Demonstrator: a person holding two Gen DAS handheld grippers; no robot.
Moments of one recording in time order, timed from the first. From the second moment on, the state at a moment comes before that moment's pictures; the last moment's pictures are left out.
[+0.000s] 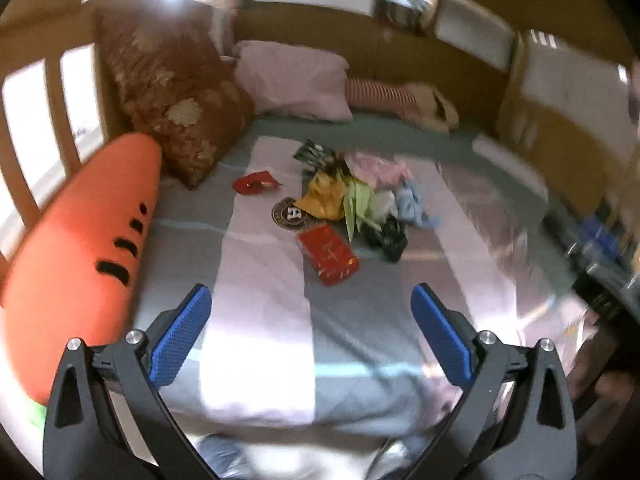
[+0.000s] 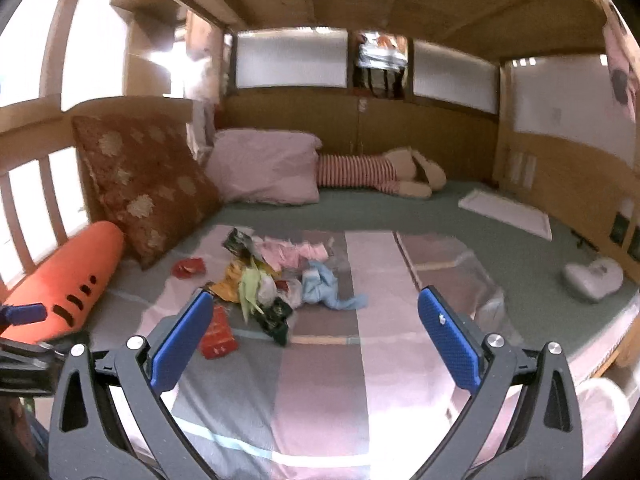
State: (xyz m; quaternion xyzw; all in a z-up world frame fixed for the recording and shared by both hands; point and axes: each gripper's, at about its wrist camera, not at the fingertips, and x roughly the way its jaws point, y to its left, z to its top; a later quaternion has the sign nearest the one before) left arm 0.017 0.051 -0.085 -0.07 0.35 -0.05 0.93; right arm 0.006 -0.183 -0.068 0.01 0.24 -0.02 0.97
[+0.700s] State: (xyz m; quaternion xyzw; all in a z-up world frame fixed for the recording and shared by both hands) left arm 0.112 0.029 -0.120 -0.02 0.44 -0.07 0.89; right arm 0.098 -0.166 -0.046 0.04 0.29 0.03 0.96
